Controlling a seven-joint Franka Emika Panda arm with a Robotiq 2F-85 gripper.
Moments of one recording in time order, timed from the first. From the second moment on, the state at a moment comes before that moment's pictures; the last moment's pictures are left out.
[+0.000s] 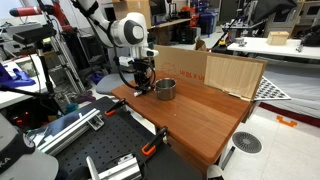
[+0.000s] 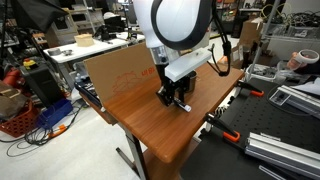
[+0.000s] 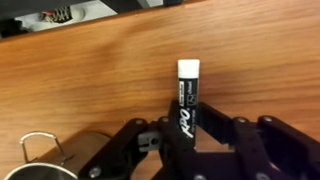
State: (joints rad) arm 0.34 0.48 -0.01 -2.21 -0.13 2.49 0.54
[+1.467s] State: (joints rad) arm 0.23 0.16 -0.02 -2.26 -0.26 2.49 0.57
